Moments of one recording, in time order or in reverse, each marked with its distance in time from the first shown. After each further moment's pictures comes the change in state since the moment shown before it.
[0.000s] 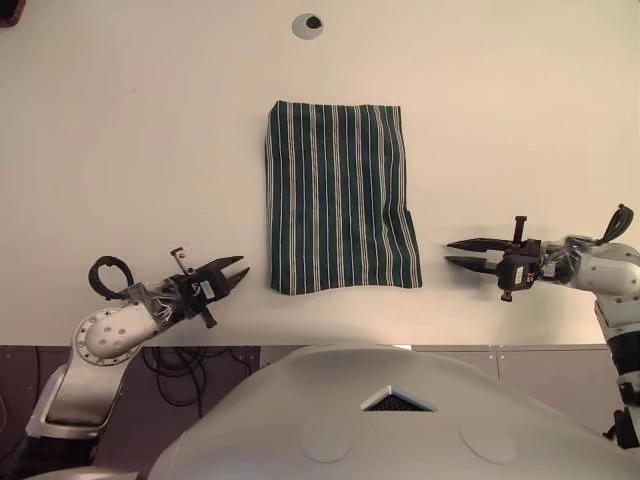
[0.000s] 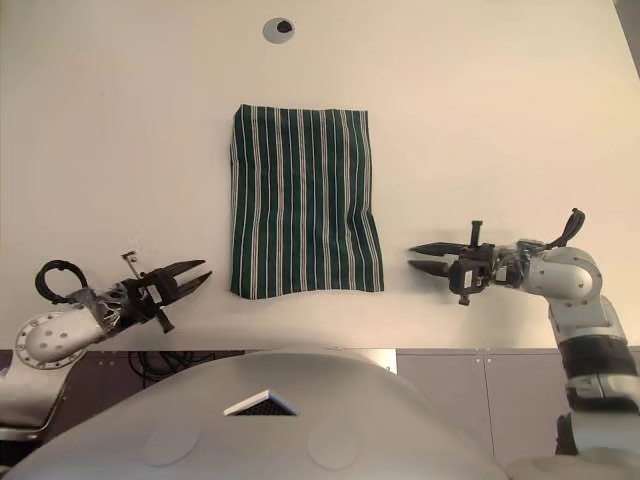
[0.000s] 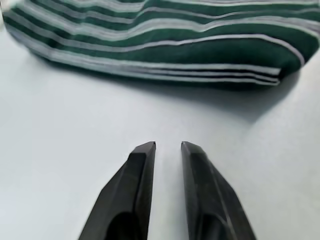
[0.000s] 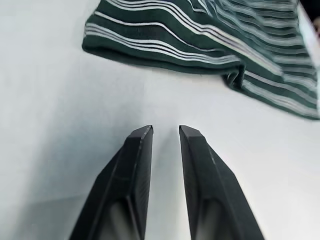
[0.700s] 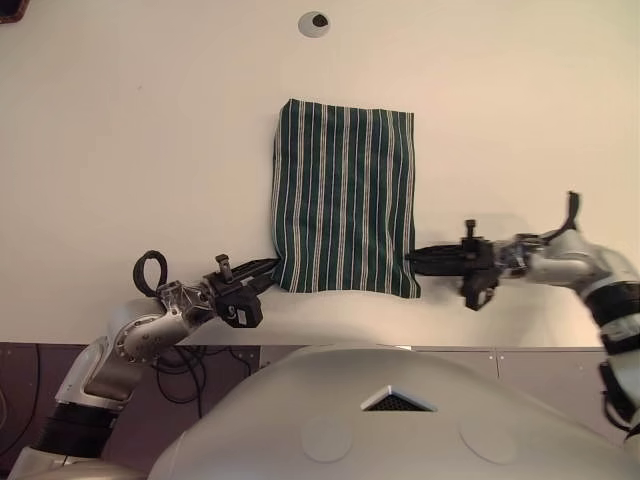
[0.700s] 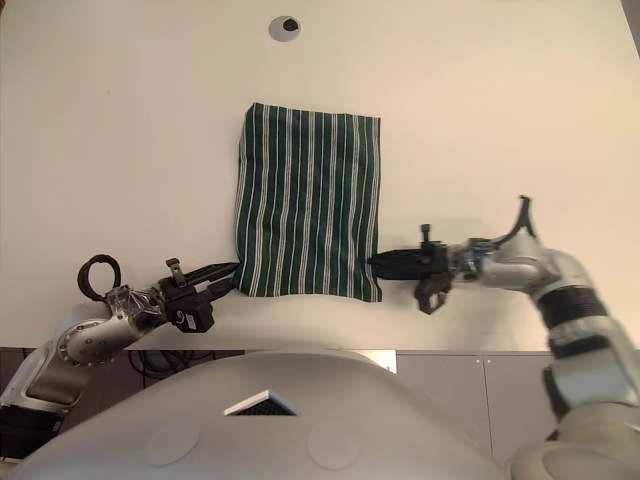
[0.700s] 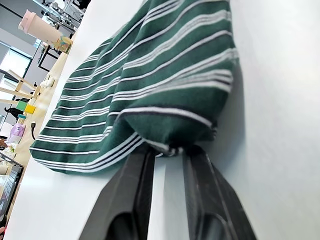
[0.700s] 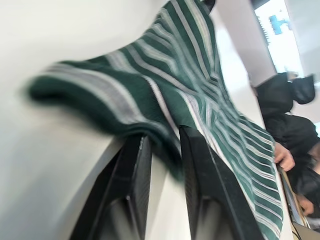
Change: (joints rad) left arm -0.108 -0.002 -0.127 0.159 0.245 -0.441 0.138; right arm -0.306 -0.068 0.341 0.230 -0.409 -0.453 -0.509
